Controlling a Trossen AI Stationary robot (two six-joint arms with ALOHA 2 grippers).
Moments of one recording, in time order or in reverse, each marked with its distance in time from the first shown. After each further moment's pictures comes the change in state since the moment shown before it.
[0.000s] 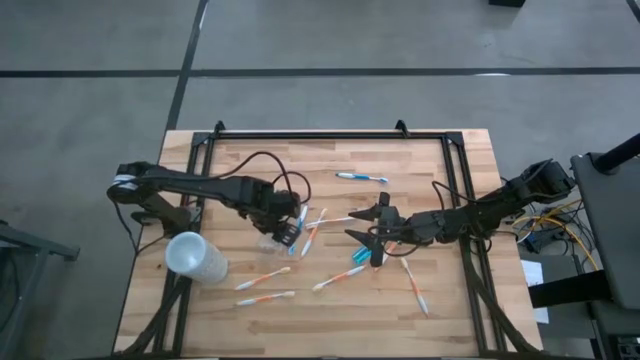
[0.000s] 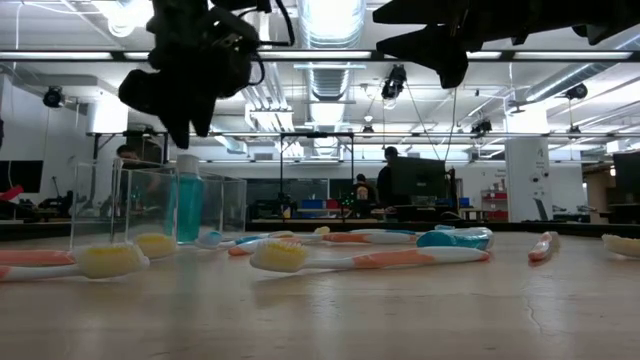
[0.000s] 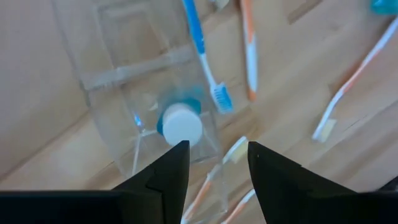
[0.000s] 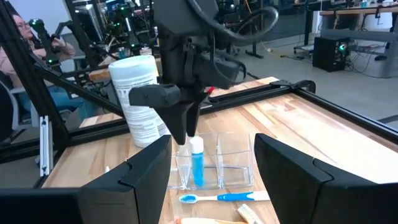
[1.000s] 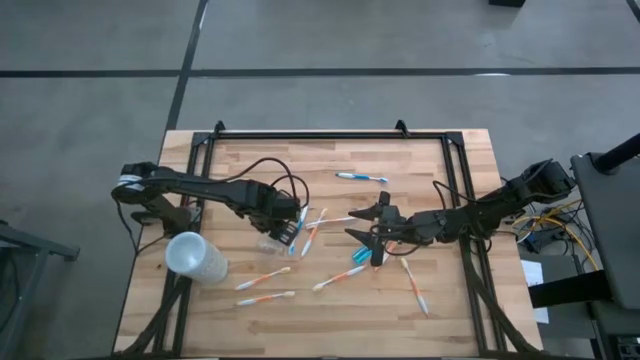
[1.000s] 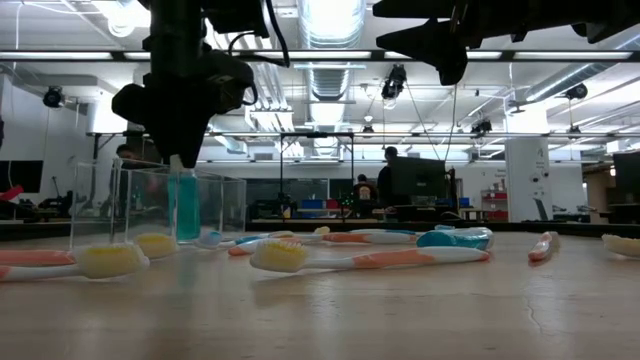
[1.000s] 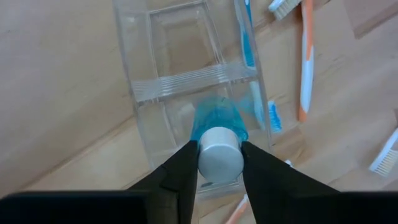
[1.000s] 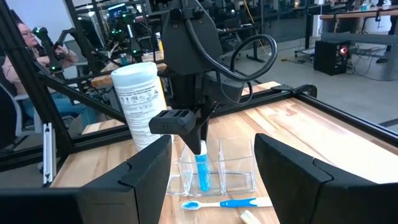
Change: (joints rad) left arm -0.002 0.039 -0.051 -0.021 -0.088 -0.037; right arm 0.000 -0.004 0.000 0.023 0.000 -0.001
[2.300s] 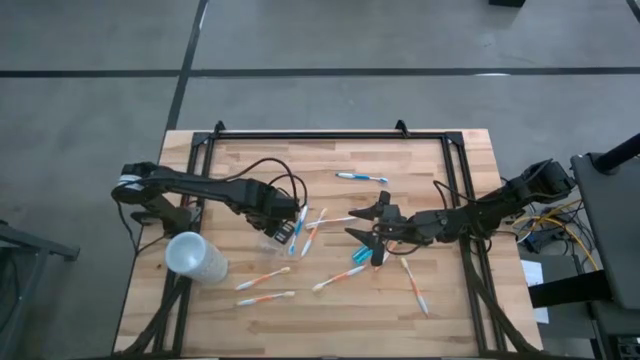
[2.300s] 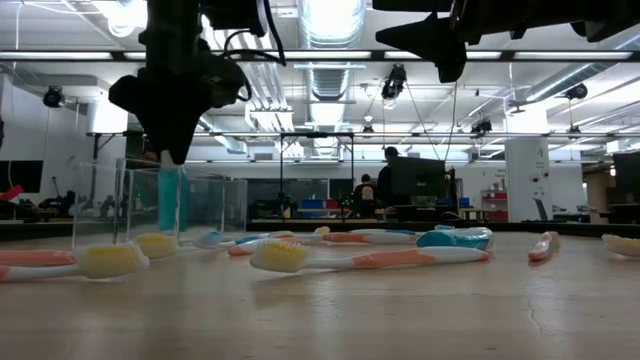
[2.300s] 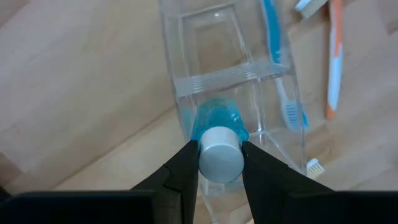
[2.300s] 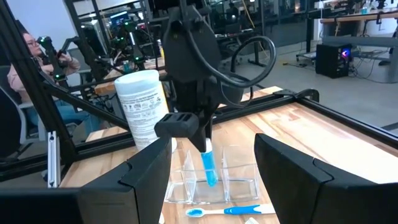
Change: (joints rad) left arm 0.000 0.000 0.030 -0.105 -0.063 0.016; right arm 0.000 0.000 0.000 0.029 -0.001 0.003
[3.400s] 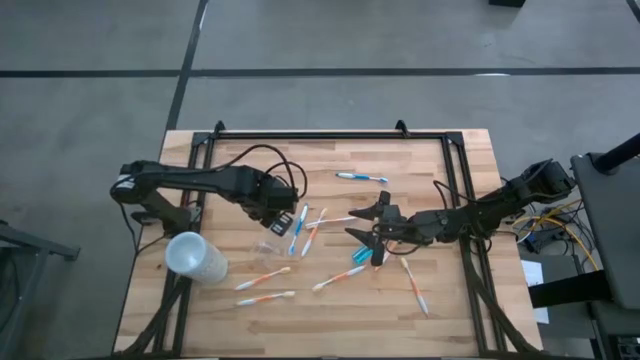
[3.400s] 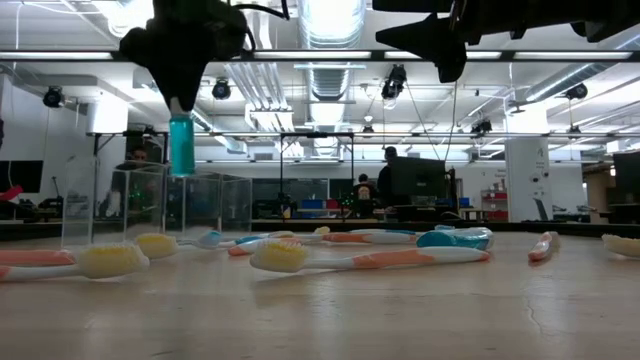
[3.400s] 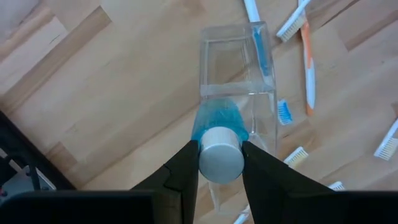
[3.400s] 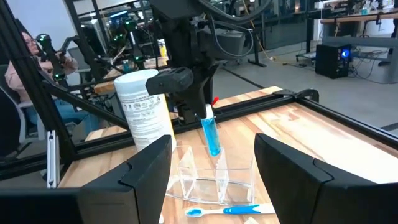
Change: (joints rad) left arm 0.001 -0.003 0.238 -0.247 -0.067 0.055; right arm 0.000 0.000 0.000 0.000 0.000 -0.002
